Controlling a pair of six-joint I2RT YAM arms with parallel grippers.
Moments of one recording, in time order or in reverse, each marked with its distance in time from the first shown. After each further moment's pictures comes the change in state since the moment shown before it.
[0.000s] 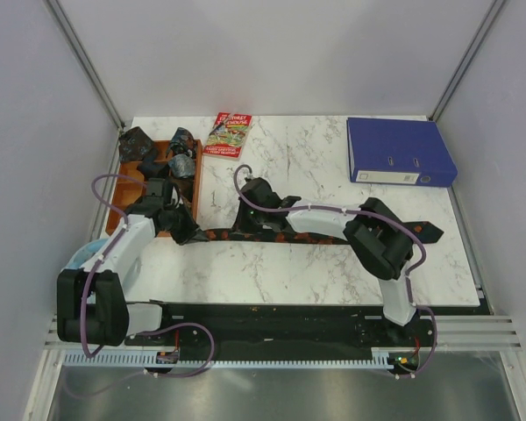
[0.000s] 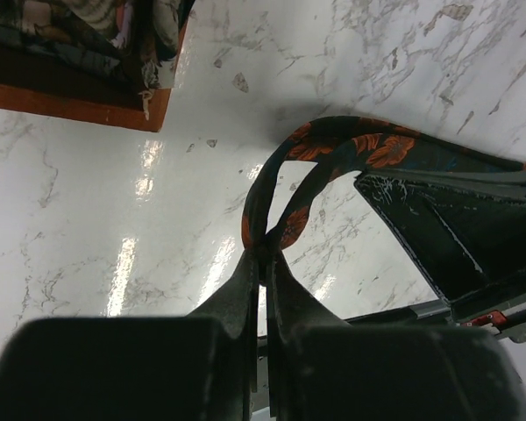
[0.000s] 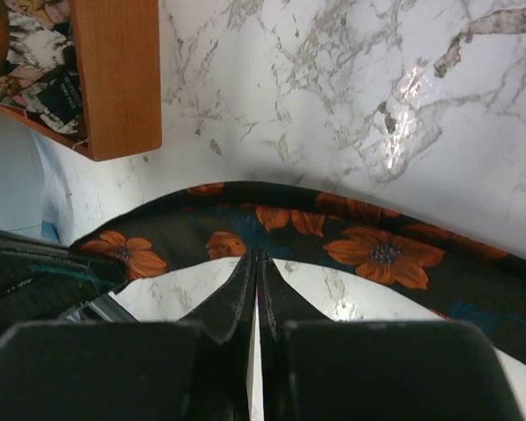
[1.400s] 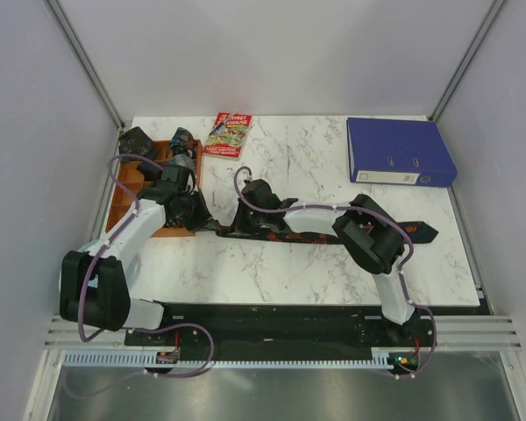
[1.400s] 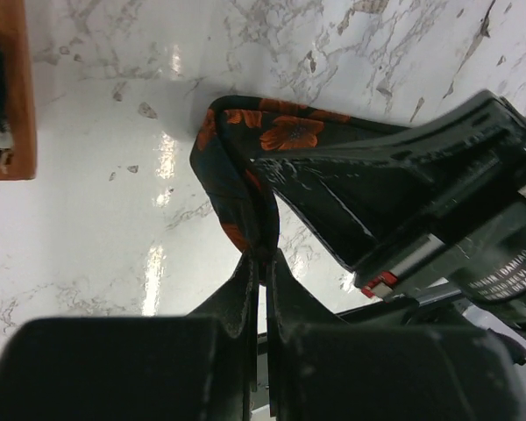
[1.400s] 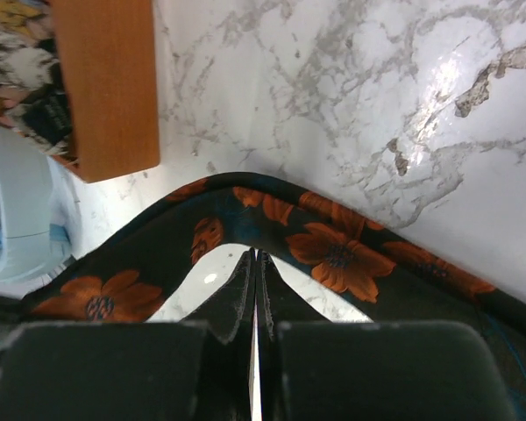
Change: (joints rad) left arm -0.107 0.099 0.151 -0.027 -0.014 0.017; right arm -0.024 0.079 0.002 0.122 -0.078 0.017
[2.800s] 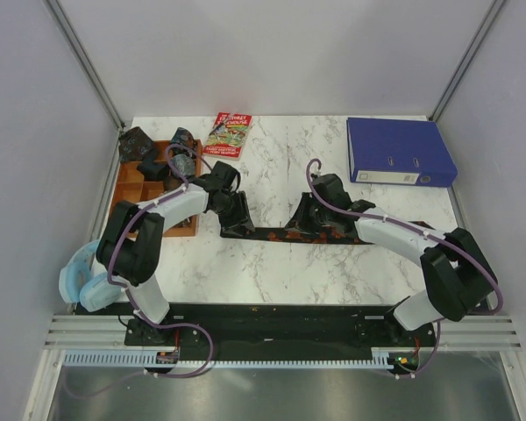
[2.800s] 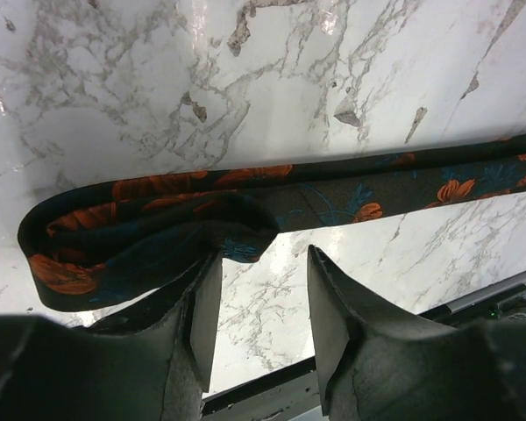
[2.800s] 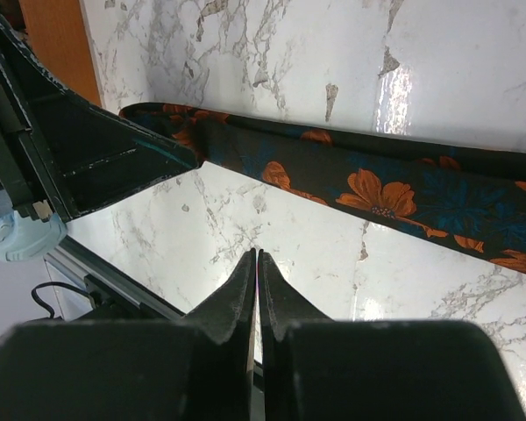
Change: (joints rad) left arm -0.261 0.381 0.169 0.116 -0.049 -0.049; right arm -0.261 -0.562 -0.442 -0.186 -0.051 -0.074
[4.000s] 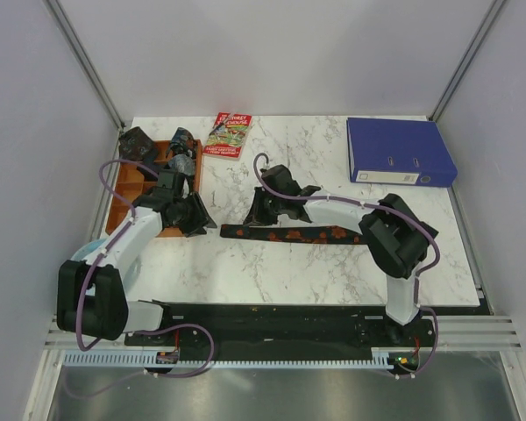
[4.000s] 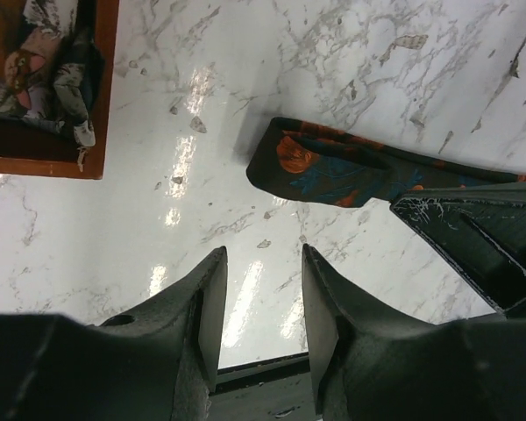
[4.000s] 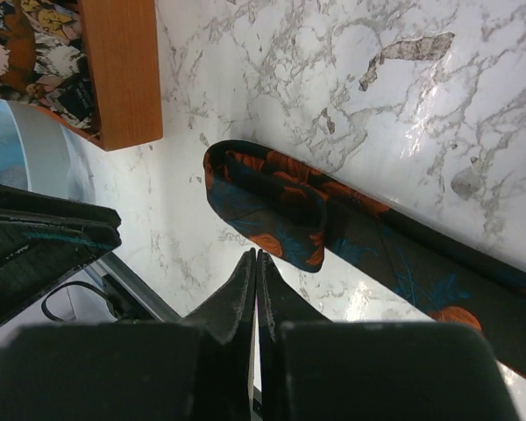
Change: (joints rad) left arm 0.260 -0.427 -0.224 -0.068 -0.039 0.022; right arm 0.156 0.418 0.388 0.047 -0.046 0.007
